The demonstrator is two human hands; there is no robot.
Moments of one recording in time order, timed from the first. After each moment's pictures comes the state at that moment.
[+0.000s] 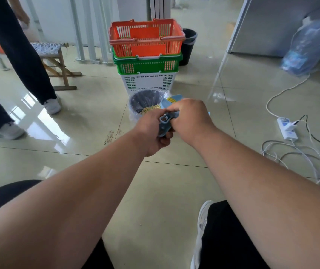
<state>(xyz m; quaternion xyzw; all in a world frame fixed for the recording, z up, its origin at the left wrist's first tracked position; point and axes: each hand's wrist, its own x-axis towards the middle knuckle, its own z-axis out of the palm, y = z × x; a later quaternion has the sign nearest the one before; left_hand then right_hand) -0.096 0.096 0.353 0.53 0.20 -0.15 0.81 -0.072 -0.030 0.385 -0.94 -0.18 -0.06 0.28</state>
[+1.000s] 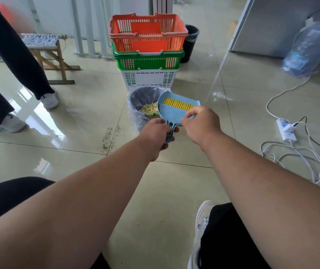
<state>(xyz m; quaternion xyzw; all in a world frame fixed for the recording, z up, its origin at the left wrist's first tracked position) -0.094 0.089 0.321 0.63 0.25 -0.12 0.73 -0.054 -0.045 0.348 -0.93 0.05 -0.02 0.37</state>
